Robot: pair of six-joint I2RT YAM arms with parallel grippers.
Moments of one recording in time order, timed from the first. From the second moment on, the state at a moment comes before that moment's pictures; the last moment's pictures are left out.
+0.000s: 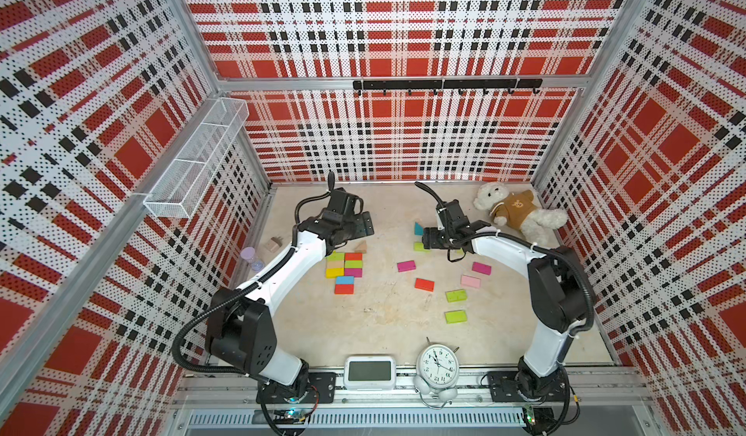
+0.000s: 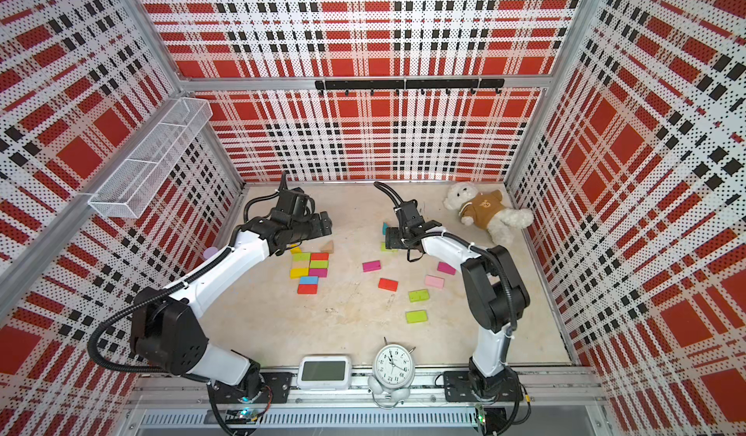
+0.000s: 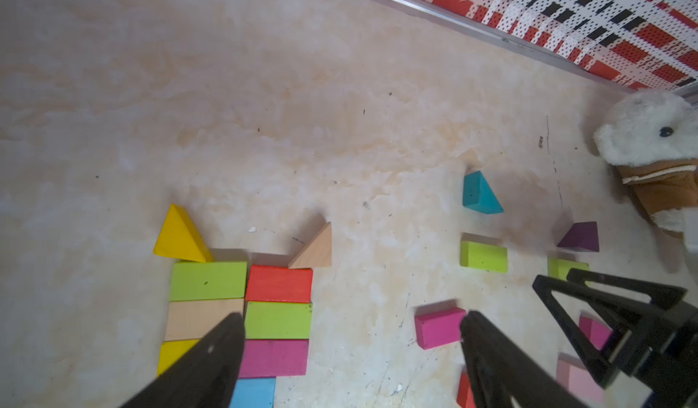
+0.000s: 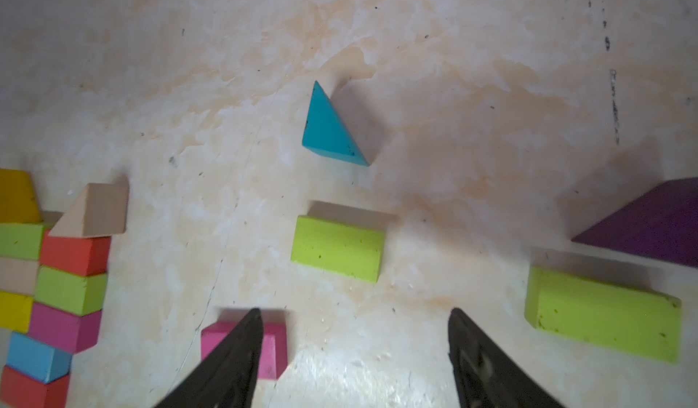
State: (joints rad) left arm -0.37 1.50 1.23 -0.55 -0.06 -0.53; right arm 0.50 1.87 1.32 -0.41 0.04 0.40
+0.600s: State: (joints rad) left arm -0.09 1.31 1.03 -0.47 0.19 -0.54; right arm 0.58 2.15 1.70 -0.66 0.23 0.41
